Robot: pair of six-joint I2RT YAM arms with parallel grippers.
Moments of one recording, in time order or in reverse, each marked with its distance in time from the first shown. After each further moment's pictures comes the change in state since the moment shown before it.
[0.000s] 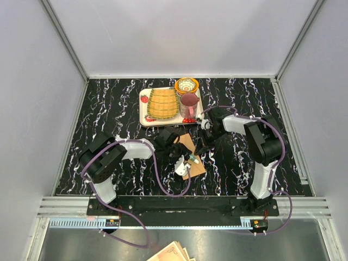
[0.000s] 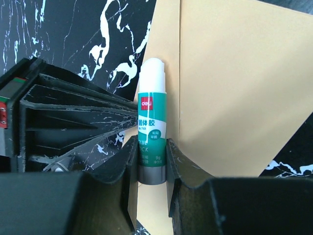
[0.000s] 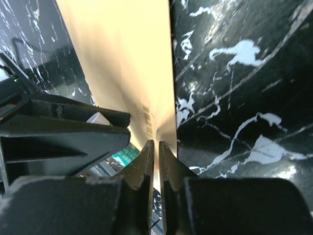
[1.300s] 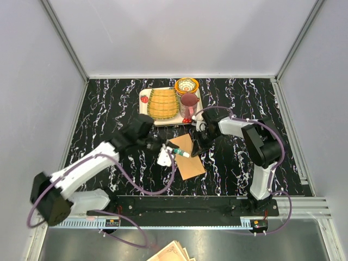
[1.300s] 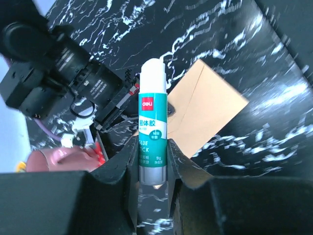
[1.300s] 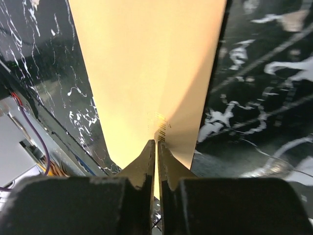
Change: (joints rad) left arm 0.068 -0.523 0.122 -0.568 0.133 -0.249; right arm 0.059 -0.030 -0.021 0.042 0.049 -0.010
